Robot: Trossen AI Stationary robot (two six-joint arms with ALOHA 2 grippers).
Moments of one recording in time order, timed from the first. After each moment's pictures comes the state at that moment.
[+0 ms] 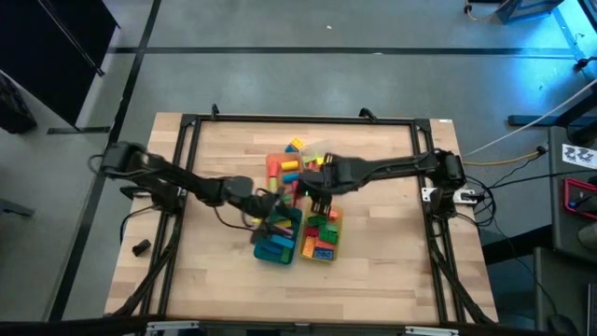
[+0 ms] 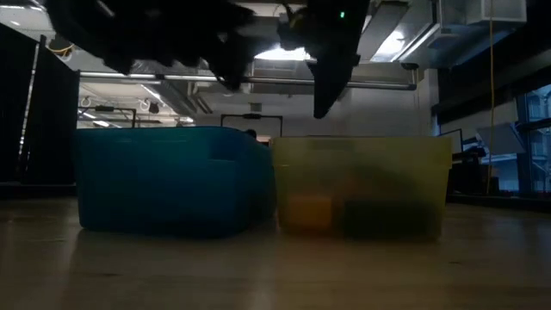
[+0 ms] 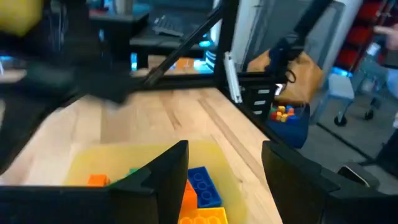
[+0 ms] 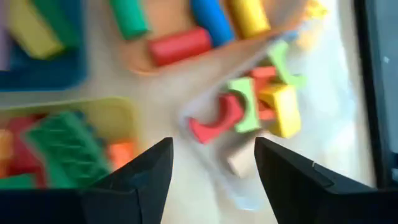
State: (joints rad) left arm -0.11 1.53 0.61 0.75 0.30 -0.06; right arm 0.06 1.91 1.71 -1.13 0.34 0.24
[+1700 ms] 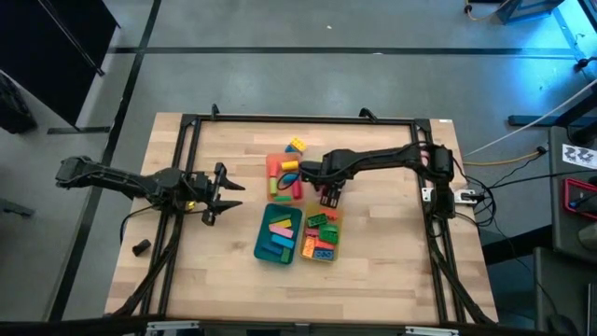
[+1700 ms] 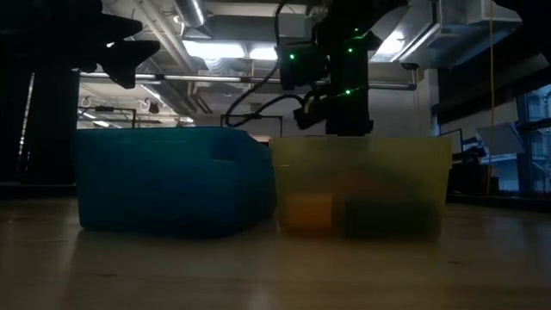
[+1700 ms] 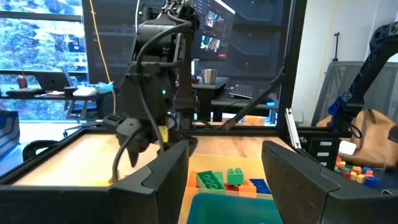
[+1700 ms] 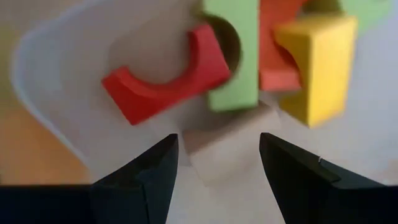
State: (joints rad) left arm -0.10 0.47 0.04 0.56 -0.05 -0.03; right arm -0.12 1.99 1.49 -1.06 0.18 0.16
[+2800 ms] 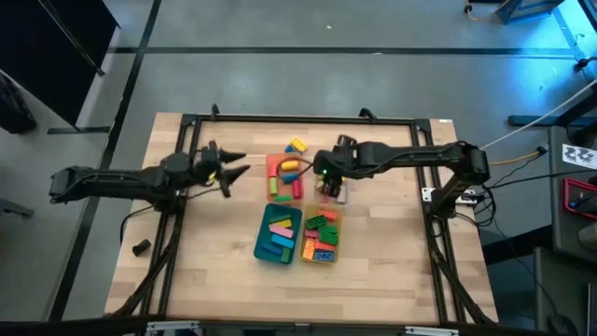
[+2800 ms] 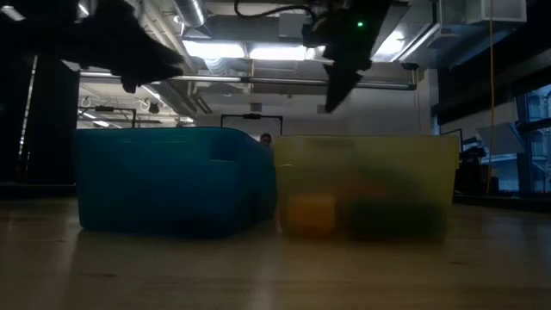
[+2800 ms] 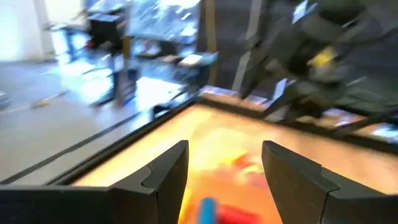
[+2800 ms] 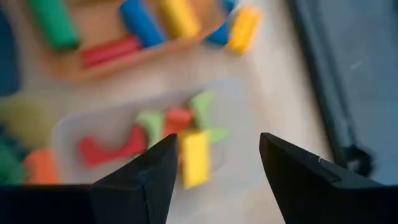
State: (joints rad) left arm 0.13 0.56 0.21 0.33 -0.27 -0.11; right arm -0.06 1.71 1.49 -0.98 0.40 0.13
